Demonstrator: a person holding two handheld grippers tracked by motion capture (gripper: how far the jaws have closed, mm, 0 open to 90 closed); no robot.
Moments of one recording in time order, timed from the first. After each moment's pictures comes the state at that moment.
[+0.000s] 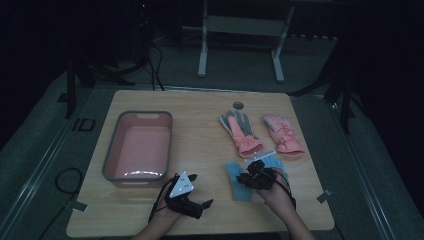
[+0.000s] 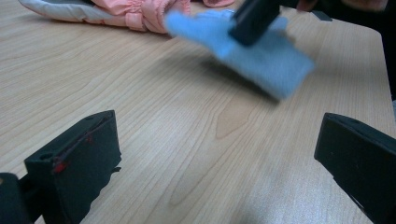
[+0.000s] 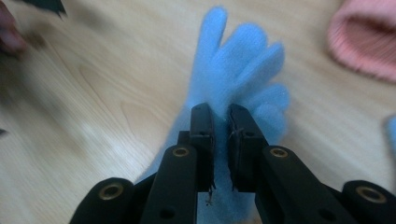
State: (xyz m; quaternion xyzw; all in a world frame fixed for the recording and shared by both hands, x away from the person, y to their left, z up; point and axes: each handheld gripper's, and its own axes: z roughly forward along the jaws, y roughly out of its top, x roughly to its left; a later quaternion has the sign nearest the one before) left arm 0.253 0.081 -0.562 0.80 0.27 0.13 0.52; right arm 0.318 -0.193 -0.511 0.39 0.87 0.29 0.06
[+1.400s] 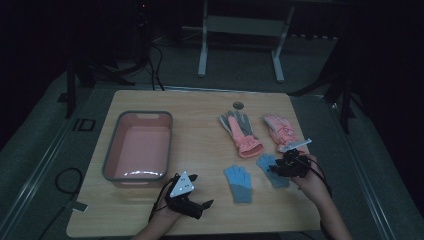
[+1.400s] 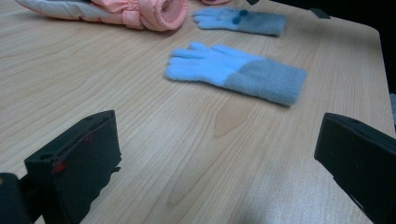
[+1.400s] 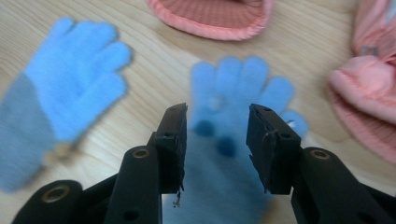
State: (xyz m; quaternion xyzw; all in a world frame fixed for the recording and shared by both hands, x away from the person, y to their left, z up) left arm 0.254 0.080 -0.562 0.80 0.27 0.13 0.51; right arm 0.360 -0.299 -0.500 0.40 0.87 0.26 0.12
